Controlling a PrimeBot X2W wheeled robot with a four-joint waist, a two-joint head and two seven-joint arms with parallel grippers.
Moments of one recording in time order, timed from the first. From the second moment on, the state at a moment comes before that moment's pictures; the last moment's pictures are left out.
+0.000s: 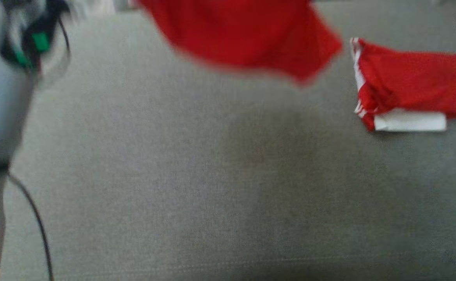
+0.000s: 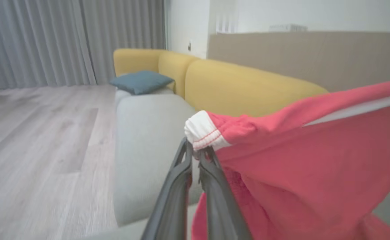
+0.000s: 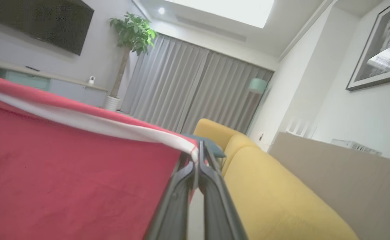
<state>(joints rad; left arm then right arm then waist) -1.05 0.40 -0.52 0.30 -0.73 0.10 0.27 -1.03 -0.40 0.34 0.29 0.23 0.13 0.11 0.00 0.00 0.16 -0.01</state>
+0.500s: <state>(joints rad) -1.39 0.18 -0.44 0.85 -0.68 0.00 -0.19 -1.47 -0.23 0.27 0.96 0.08 0.13 -0.23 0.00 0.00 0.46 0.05</state>
